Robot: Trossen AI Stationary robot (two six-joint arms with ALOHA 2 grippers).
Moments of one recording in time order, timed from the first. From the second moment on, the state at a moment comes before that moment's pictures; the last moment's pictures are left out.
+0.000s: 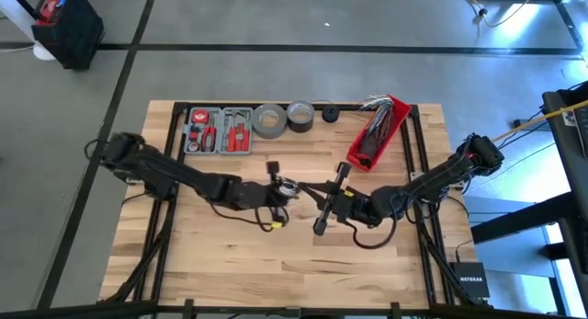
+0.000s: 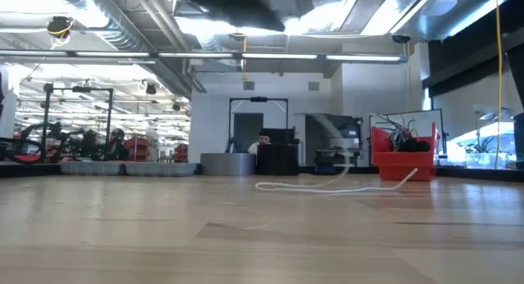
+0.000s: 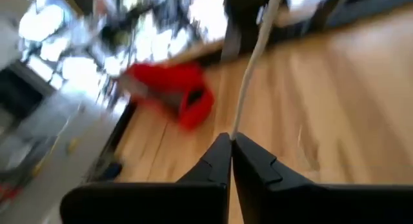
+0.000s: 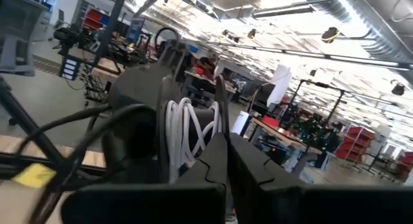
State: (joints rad) left arm -0.28 1.55 1.00 0.16 -0.60 0.24; right arm 0.47 1.51 0.98 0.83 0.75 -0.59
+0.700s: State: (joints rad) left arm -0.31 1.32 1.00 -0.46 -0.78 -0.09; right arm 0.39 1.51 0.98 0.55 0.65 -0.61
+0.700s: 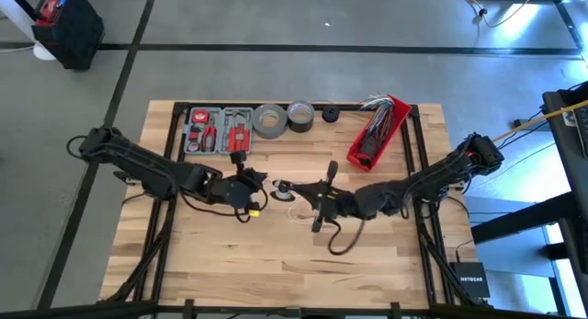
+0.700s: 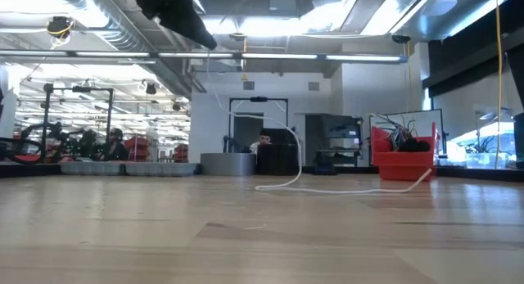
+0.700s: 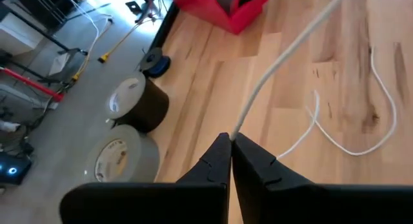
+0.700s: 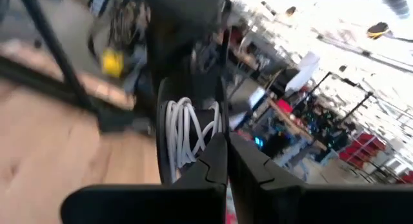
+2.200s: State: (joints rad) left arm -0.42 1.30 1.00 -0.24 -0.92 -0.17; right arm 0.18 1.58 0.98 0.27 0.65 -0.38
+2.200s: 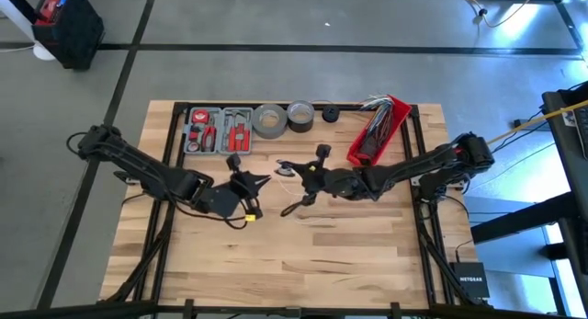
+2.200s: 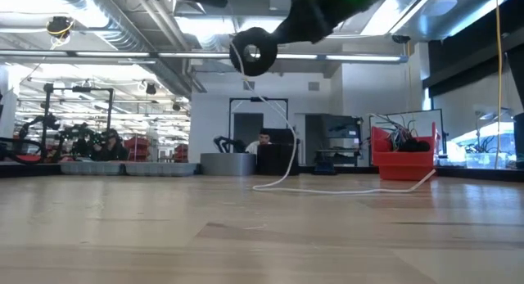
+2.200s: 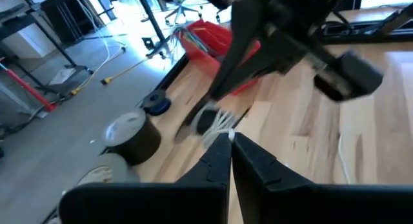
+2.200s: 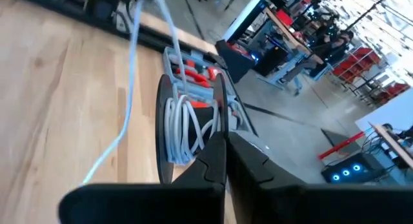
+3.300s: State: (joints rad) left arm -0.25 1.54 1.00 0.02 -0.79 -0.02; right arm 0.23 1.55 0.98 0.58 0.70 -0.22
